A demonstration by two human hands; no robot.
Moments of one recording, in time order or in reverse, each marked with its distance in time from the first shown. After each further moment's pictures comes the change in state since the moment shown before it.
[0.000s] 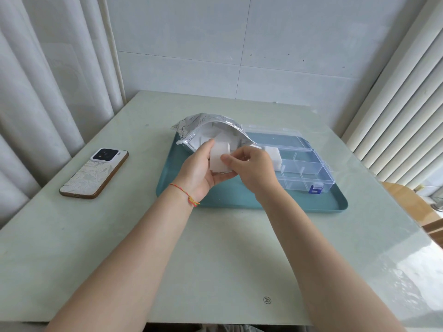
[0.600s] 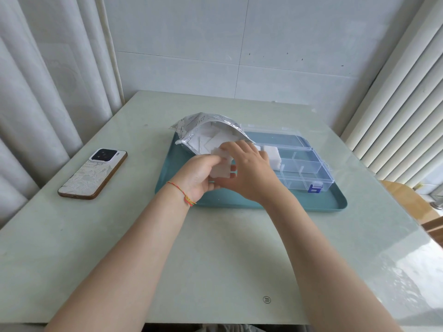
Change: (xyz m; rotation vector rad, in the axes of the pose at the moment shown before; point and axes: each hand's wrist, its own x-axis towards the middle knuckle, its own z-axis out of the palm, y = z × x) left_hand 0.000 -0.001 -0.004 0.306 -0.045 -0.032; right_hand -0.001 0.009 -0.007 -0.747 -0.094 -0.495
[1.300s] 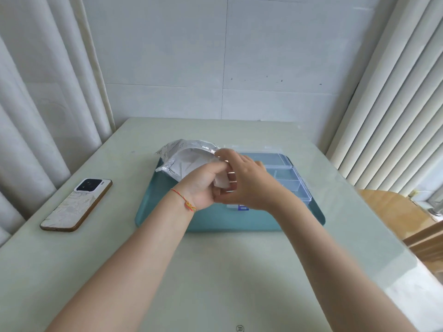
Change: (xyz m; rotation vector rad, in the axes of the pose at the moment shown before) left_hand 0.012 0.031 0.060 -0.019 -0.237 -0.019; right_hand 0.001 0.029 -0.056 0.156 -0.065 -0.054
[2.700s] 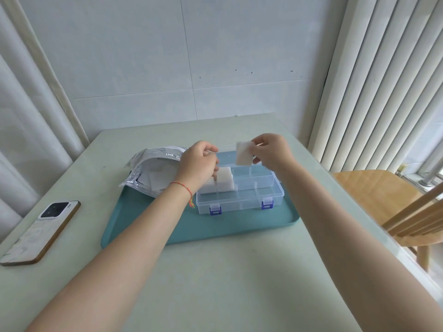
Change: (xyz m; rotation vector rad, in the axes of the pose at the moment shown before) left_hand 0.069 0.003 0.039 0.682 0.469 0.306; right_hand 0.014 0.121 -0.054 0.491 0.320 0.654
